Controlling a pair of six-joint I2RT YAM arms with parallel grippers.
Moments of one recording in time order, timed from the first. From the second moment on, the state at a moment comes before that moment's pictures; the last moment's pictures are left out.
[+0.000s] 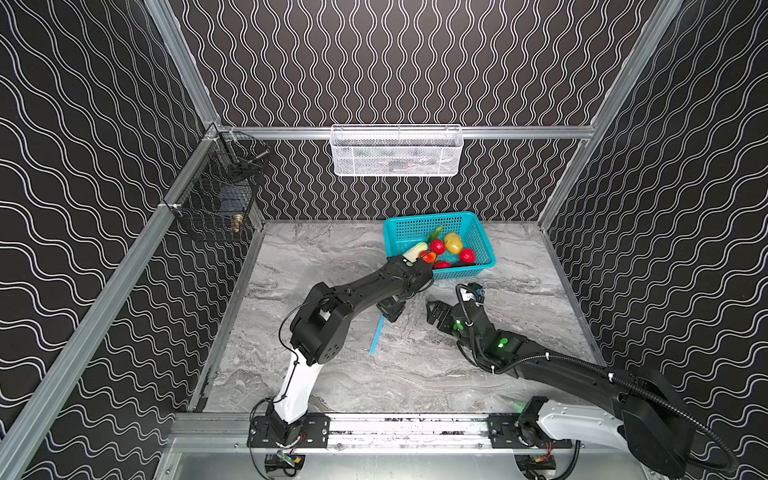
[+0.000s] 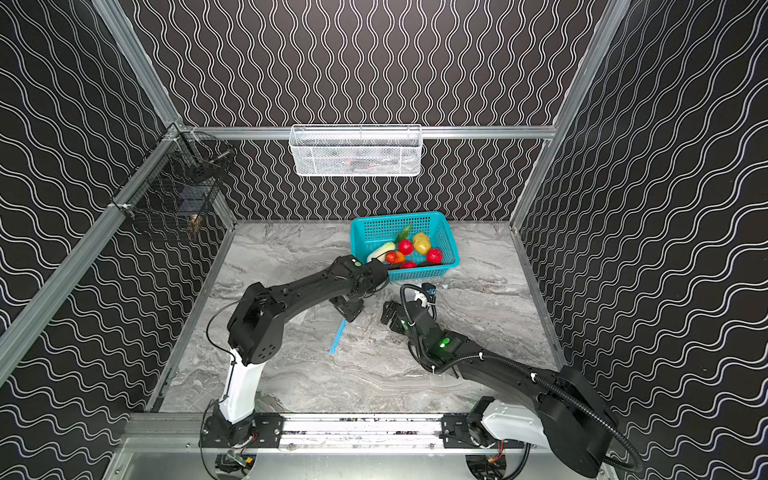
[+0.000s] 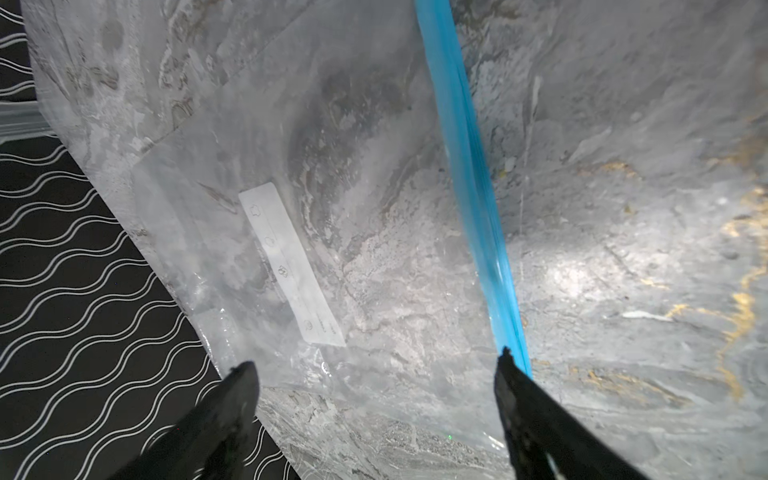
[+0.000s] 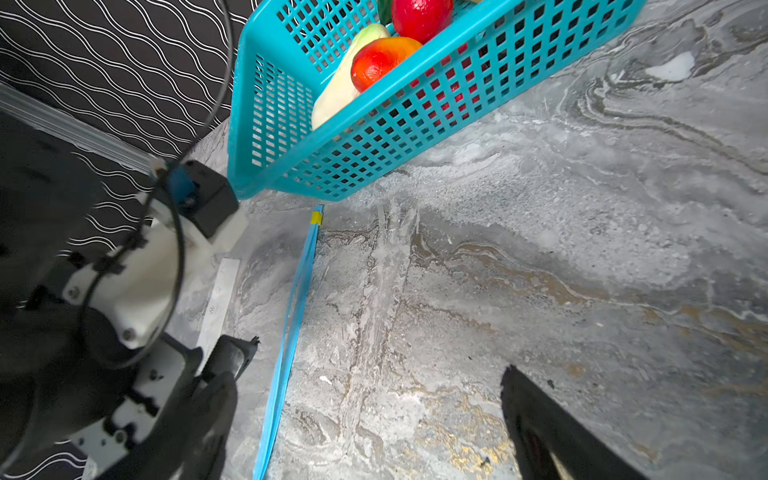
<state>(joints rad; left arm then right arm) -0.80 2.11 1.74 -1.28 -0.53 -0.16 0.81 1.18 0.57 -0.01 0.35 0.96</state>
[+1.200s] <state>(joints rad) -0.81 2.22 1.76 -1.24 -0.59 -0.21 0.81 1.11 0.50 -0.02 0.35 1.00</state>
